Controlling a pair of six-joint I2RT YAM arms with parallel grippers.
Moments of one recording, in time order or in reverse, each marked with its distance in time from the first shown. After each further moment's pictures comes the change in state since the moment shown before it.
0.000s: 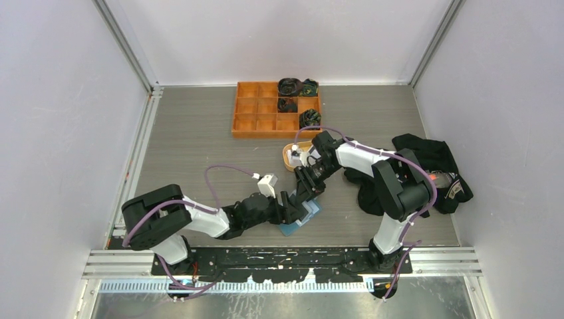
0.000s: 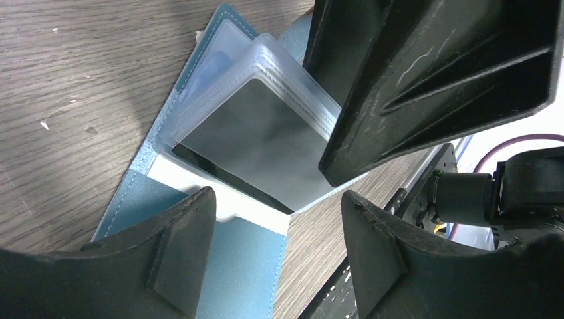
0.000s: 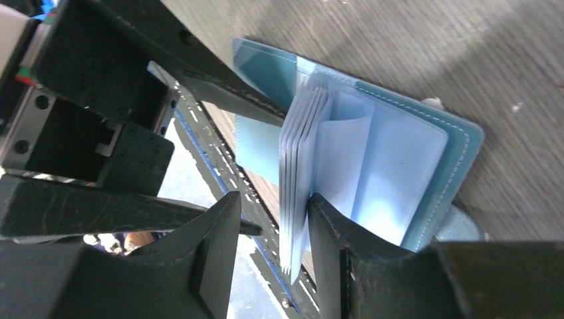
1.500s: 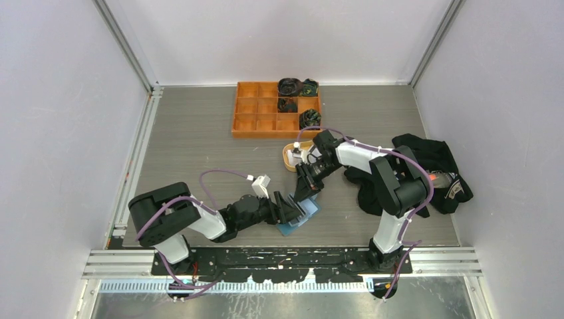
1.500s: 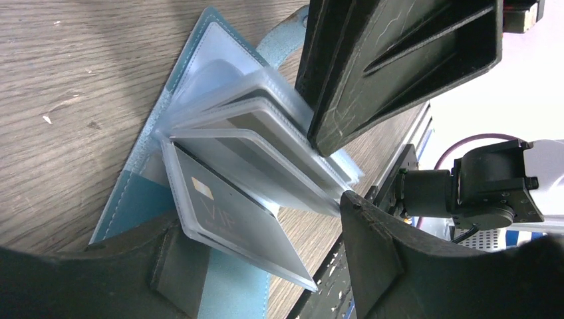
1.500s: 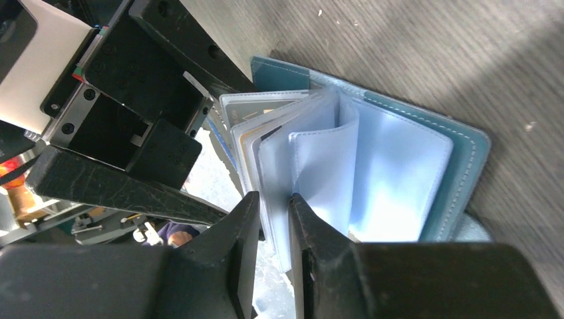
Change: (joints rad) left arm 0.045 0.060 -0.106 0.283 0.075 -0.052; right arm -0.023 0.037 0.002 0.051 -0.116 0.110
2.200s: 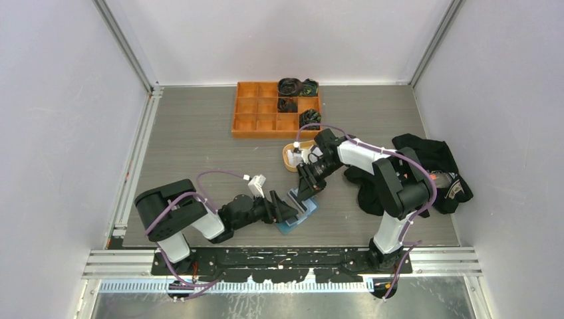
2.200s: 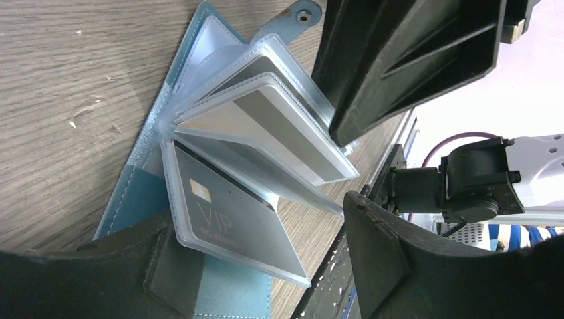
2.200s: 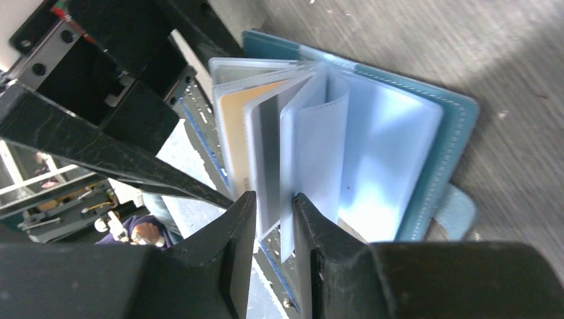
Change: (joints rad) left arm 0.051 0.057 -0.055 0.157 0.069 -0.003; right arm -0.007 -0.025 0.020 -0.066 0.079 -0.136
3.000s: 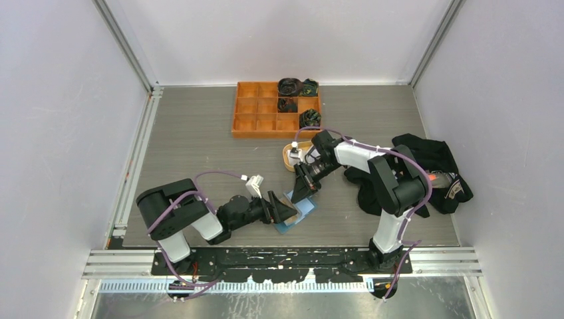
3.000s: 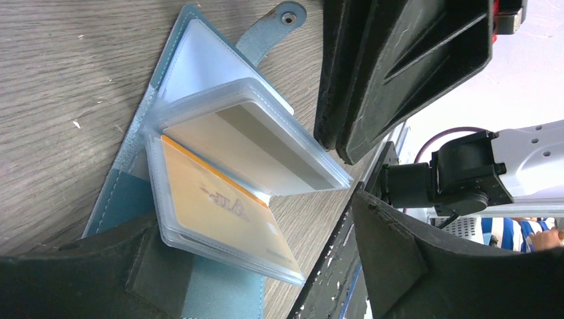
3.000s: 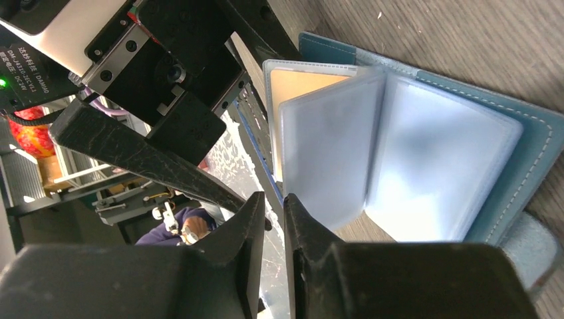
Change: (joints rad) left arm 0.010 0.011 -0.037 0.088 0.028 0.008; right arm 0.015 0.034 -0.004 0.047 -0.178 0.098
